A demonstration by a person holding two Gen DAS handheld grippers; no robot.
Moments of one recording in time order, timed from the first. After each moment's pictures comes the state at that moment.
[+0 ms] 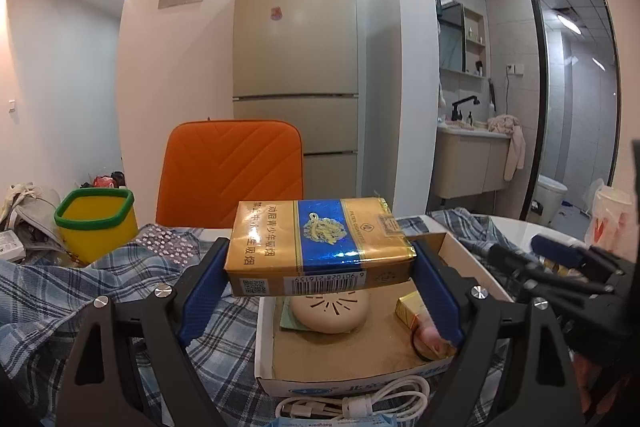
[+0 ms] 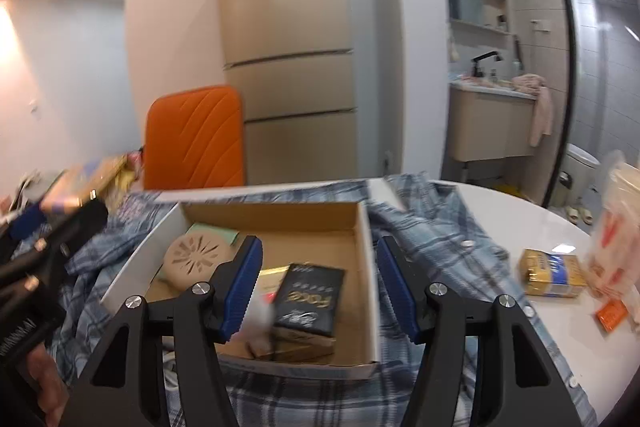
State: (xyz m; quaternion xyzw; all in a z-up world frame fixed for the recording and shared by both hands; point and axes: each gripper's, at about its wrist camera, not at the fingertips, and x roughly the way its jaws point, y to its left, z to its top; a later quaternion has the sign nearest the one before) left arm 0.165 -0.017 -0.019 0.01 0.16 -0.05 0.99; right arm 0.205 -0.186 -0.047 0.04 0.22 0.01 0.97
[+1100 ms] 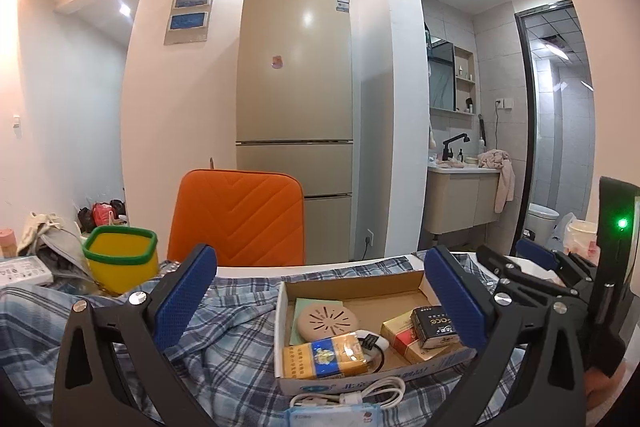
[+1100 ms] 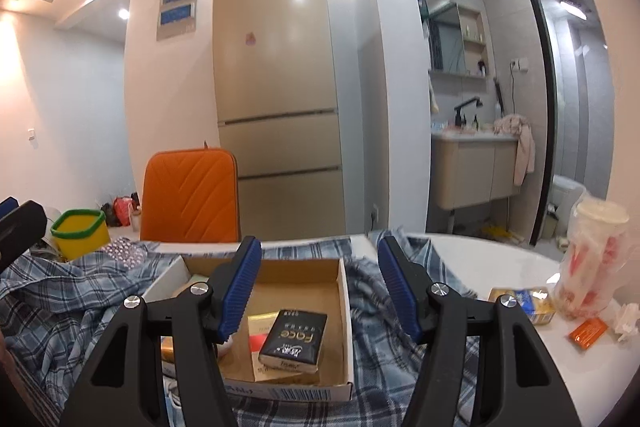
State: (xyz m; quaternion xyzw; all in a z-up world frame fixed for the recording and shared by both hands) left arm 0.098 0.003 0.025 0.00 0.08 -0.06 1.00; right arm 0.164 -0.182 -0.012 0.03 0.12 0.00 0.99
